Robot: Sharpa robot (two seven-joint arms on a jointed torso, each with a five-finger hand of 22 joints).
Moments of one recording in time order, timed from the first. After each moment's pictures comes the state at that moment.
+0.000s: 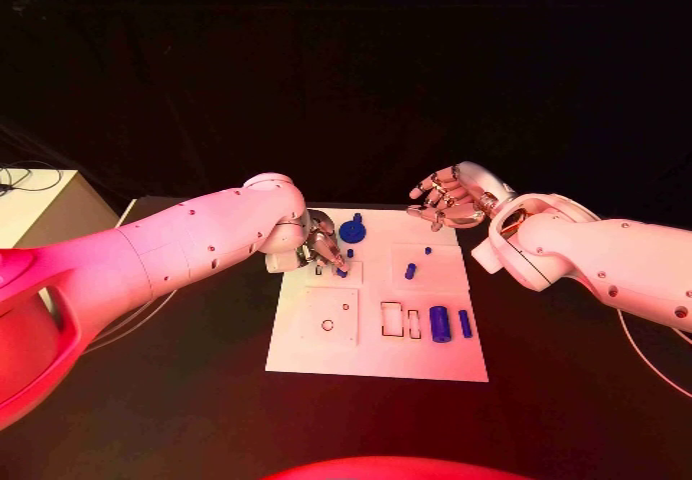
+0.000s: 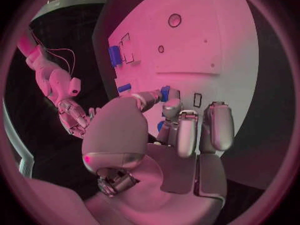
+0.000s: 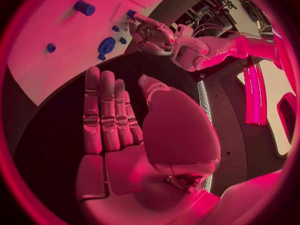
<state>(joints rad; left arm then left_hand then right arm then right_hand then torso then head) 1.29 -0.43 -0.02 1.05 -0.92 0.36 -0.53 1.22 -0.12 0.70 0.15 0.08 0.79 0.11 0.67 0.54 1.18 0.04 1.23 0.97 1.47 -0.01 1.55 1.31 0.08 1.36 0.09 1.46 1.26 1.33 -0.78 -0.15 1.45 -0.86 -0.47 0.04 1.35 -0.20 0.32 0.29 0.16 0.85 0.17 0.31 0.31 1.03 0.09 0.55 0.54 1.23 0.03 0.57 0.69 0.17 1.21 0.13 0.24 0.68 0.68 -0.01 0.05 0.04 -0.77</state>
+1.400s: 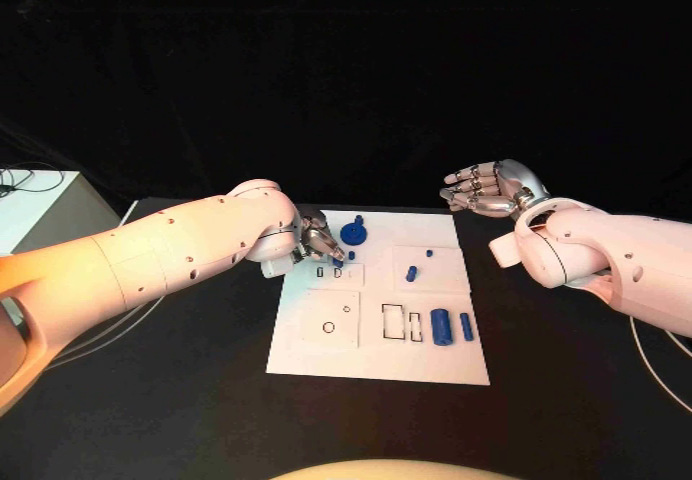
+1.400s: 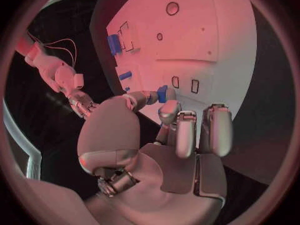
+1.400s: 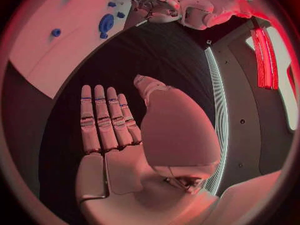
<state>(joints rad) 1.29 -0.51 -0.02 1.17 -0.96 0.18 -0.52 1.06 -0.16 0.75 0.15 0.45 0.82 0.10 0.77 0.67 1.27 0.00 1.26 1.03 1.47 -0.05 1.56 1.31 0.06 1.40 0.06 1.48 1.31 1.32 -0.82 -0.15 1.38 -0.48 -0.53 0.16 1.38 -0.22 0.37 0.24 0.26 0.79 0.20 0.26 0.23 0.98 0.19 0.15 0.06 0.95 0.16 0.09 0.34 0.17 0.86 0.28 0.07 0.23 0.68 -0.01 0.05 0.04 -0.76</state>
